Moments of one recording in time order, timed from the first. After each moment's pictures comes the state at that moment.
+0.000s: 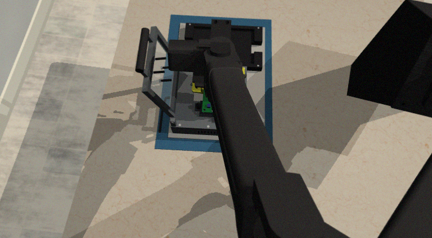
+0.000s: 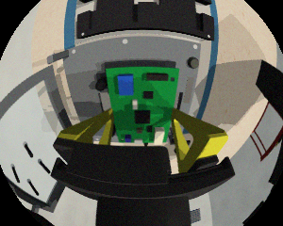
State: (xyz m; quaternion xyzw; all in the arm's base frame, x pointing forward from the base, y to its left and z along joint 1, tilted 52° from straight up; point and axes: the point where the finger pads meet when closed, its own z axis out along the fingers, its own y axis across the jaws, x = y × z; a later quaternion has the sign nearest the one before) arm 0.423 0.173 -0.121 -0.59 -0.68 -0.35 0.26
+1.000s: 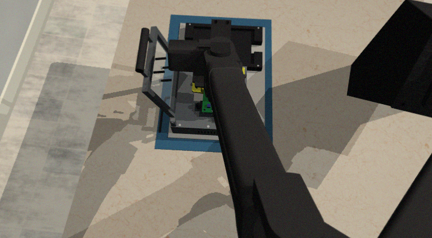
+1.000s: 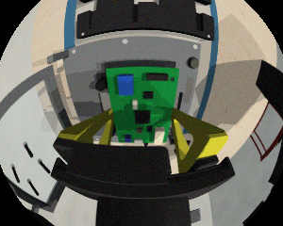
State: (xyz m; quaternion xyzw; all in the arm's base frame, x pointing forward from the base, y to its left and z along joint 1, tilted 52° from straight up) arm 0.423 0.173 -0.121 -0.59 -0.68 -0.35 0.26
